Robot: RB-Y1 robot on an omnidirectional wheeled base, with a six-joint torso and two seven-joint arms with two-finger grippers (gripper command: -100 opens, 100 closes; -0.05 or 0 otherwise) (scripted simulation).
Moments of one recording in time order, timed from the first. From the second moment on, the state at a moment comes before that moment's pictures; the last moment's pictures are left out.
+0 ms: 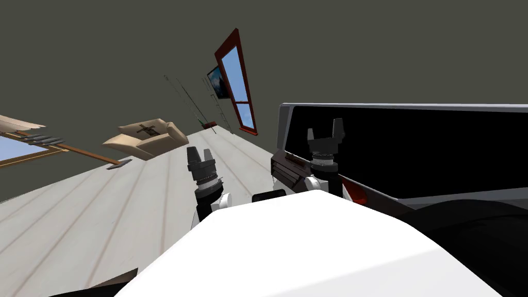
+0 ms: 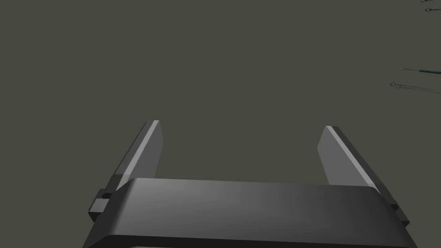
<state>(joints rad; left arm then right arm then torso) 0.55 -0.05 -0.02 -2.29 -0.11 -0.61 -0.15 0.54 0.00 0.00 -2.37 0.02 -0.57 -0.15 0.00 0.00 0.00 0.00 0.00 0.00</state>
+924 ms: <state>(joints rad) 0.55 -0.05 -0.02 -2.29 -0.11 -0.61 -0.15 0.52 -0.23 0.04 -2.16 0.12 -0.53 -0.05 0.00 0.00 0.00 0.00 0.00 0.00</state>
